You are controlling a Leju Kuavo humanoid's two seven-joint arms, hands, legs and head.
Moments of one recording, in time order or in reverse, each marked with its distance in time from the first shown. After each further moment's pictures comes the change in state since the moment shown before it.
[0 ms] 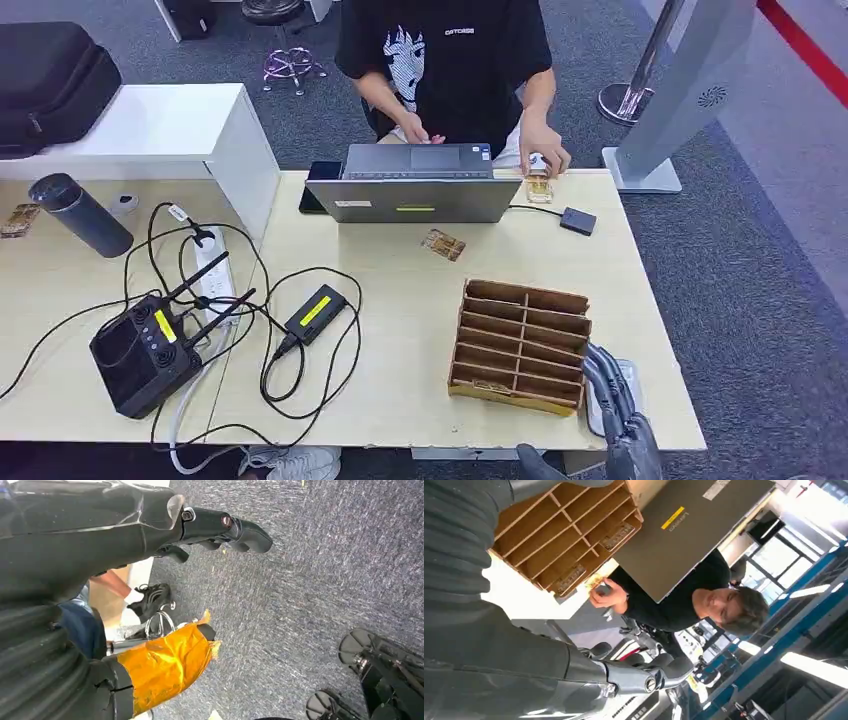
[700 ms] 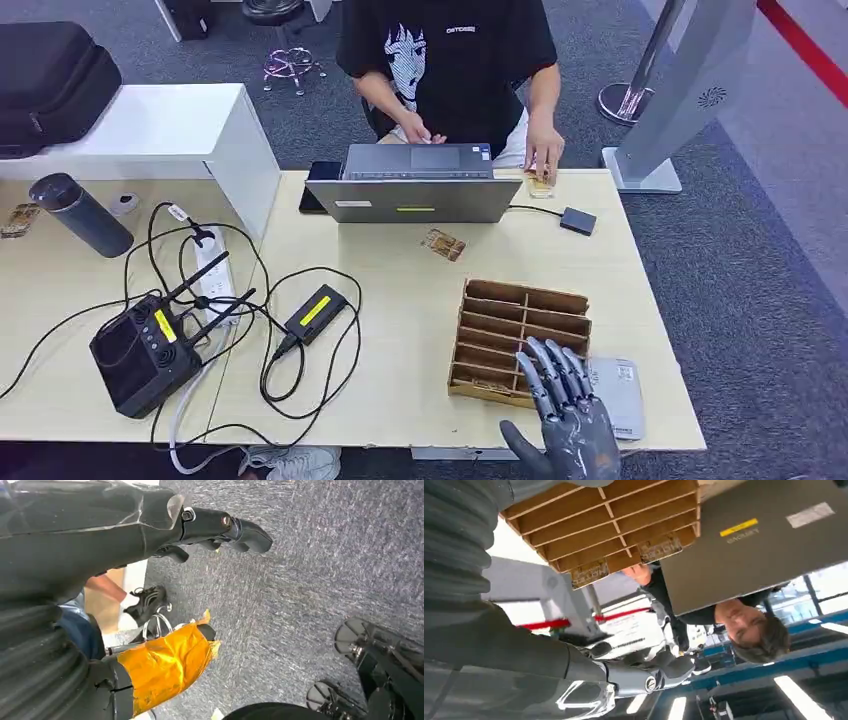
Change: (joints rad) left arm 0.002 0.016 -0.028 0.000 -0.031 -0.043 0.000; right arm -0.097 0.168 -0.068 0.239 0.577 0.000 0.168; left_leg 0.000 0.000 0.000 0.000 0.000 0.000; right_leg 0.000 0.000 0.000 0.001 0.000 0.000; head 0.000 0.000
